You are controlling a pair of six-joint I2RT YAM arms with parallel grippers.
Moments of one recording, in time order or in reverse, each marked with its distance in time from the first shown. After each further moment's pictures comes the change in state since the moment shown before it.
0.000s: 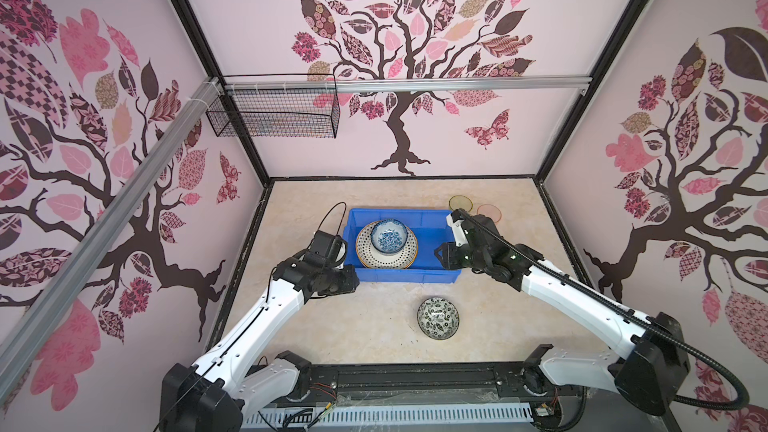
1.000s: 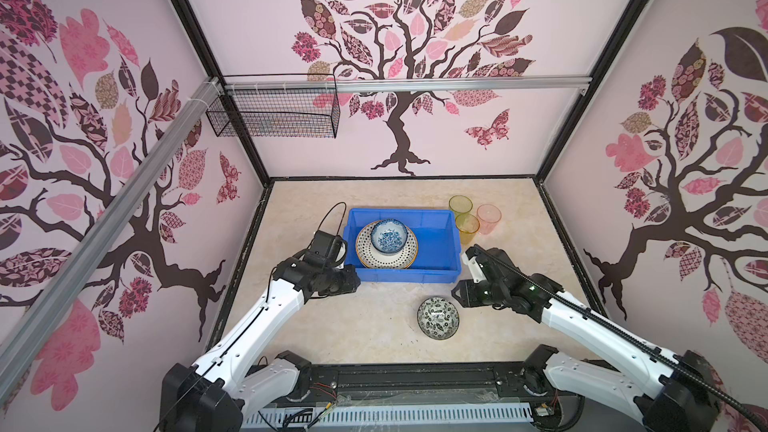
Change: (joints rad) left arm 0.000 0.000 0.000 0.002 0.016 -0.010; right arm 0.000 -0.232 -0.279 -0.156 -0.107 0.069
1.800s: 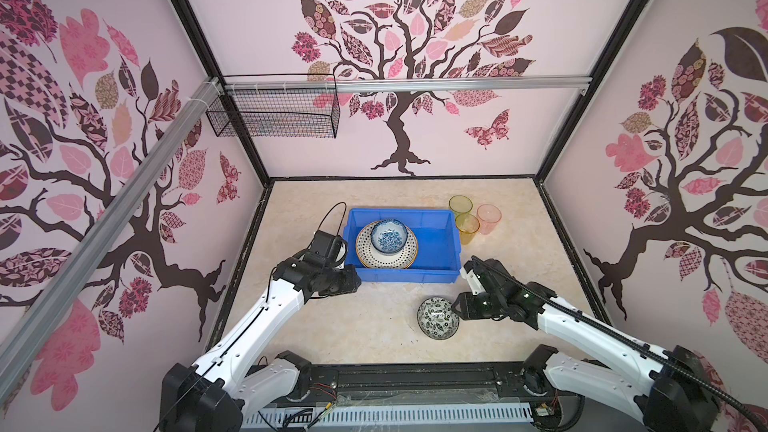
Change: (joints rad) left arm 0.000 0.000 0.000 0.002 0.007 -0.002; right arm 0.037 0.013 -0.114 0.045 -0.075 0.065
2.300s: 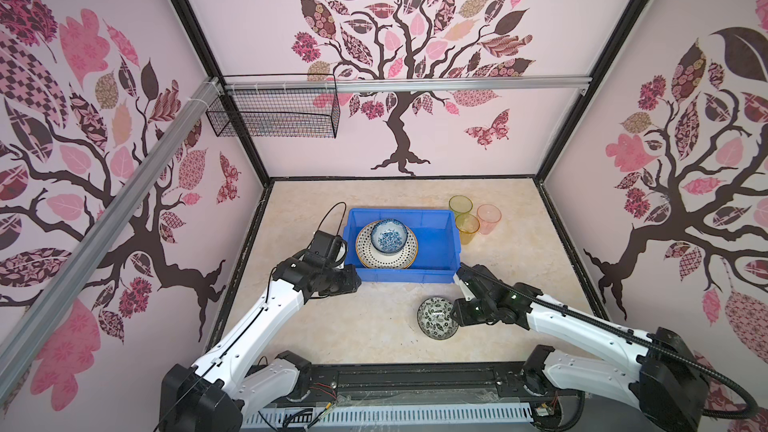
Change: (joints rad) left arm 0.000 -0.004 0.000 0.000 0.000 0.000; right arm 0.085 0.085 0.000 0.004 0.085 0.016
